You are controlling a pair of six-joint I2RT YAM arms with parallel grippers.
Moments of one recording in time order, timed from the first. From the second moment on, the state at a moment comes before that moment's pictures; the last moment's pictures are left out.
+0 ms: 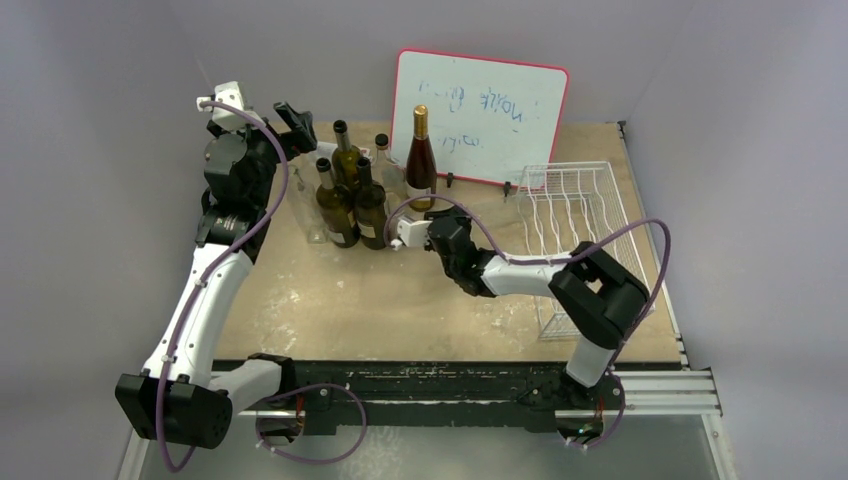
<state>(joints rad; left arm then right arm) -0.13 1.11 1.15 0.03 -0.13 -0.31 0.84 1.76 0.87 0.43 0.64 -1.09</state>
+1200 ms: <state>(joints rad) -0.13 1.11 1.15 0.03 -0.13 -0.31 0.74 1.44 1.06 0.25 0.00 -0.21</state>
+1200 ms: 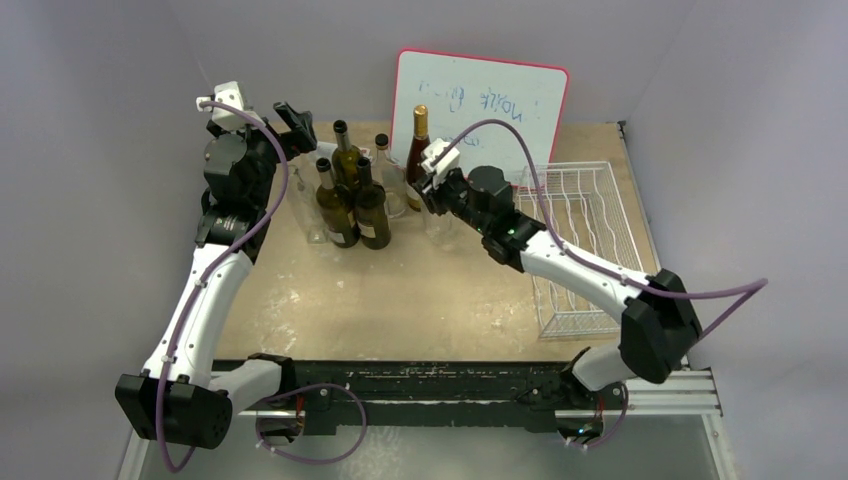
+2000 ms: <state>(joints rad) -0.13 1.11 1.15 0.03 -0.13 -0.31 0.74 1.72 1.21 0.37 -0.10 -0.12</state>
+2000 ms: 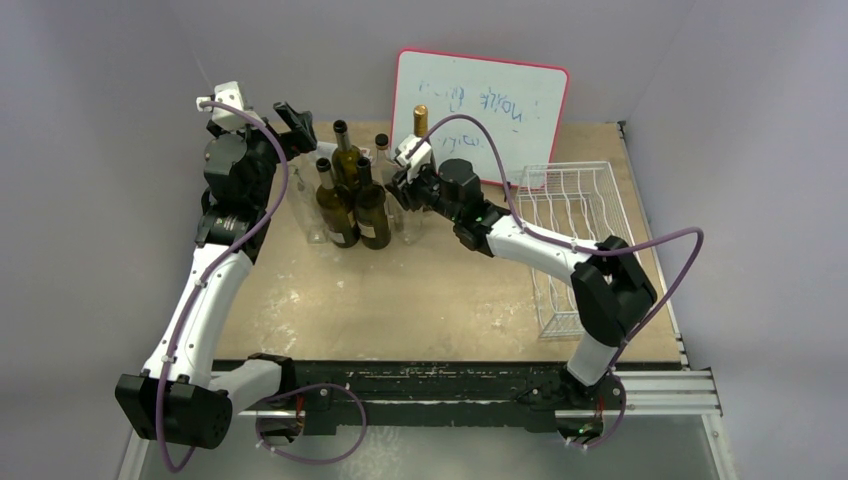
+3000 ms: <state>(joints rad) -0.12 1.11 1.15 0.03 -0.14 -0.31 0.74 1.61 1.21 0.33 -0.07 -0.11</state>
